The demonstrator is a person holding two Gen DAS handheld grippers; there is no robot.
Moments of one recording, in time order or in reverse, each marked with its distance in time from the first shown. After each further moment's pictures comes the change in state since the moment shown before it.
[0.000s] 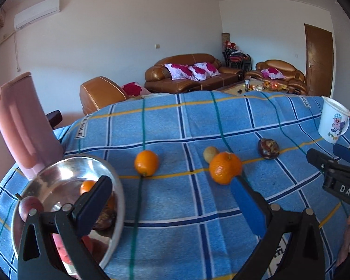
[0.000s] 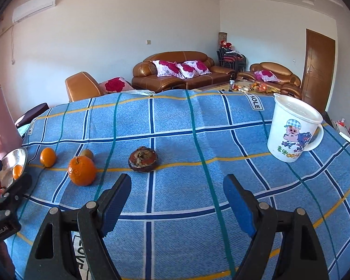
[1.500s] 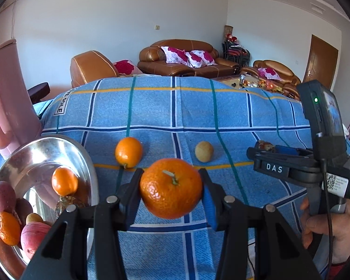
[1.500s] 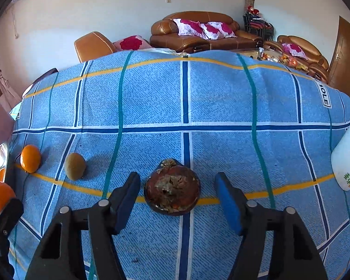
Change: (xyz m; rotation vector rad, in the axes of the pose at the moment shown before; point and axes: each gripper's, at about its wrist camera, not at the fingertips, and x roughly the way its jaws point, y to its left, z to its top) left arm 0.024 0.016 0.007 -0.115 0.093 -0.097; right arm 0.115 0.054 0.035 -0.125 0.277 0.083
